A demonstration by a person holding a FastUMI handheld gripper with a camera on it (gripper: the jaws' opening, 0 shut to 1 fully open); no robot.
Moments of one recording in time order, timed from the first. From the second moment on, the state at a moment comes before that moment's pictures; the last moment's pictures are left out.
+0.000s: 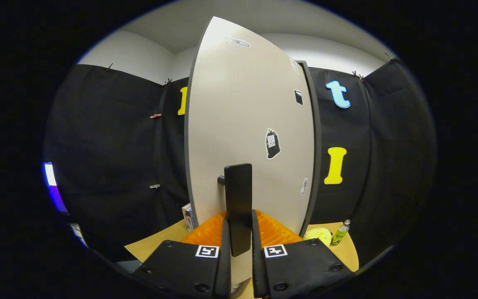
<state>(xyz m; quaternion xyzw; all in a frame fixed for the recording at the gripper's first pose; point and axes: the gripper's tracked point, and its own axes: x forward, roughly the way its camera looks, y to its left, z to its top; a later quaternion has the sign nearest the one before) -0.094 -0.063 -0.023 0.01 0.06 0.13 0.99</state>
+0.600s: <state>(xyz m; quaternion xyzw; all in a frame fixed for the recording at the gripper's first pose) -0.110 -0.157 -0.013 0.02 0.05 0.04 1.00</state>
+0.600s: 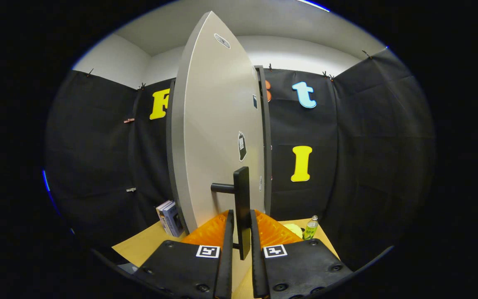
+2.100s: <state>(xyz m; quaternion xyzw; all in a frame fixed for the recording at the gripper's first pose) -0.140 -0.135 -0.003 0.00 0.00 0.07 1.00</state>
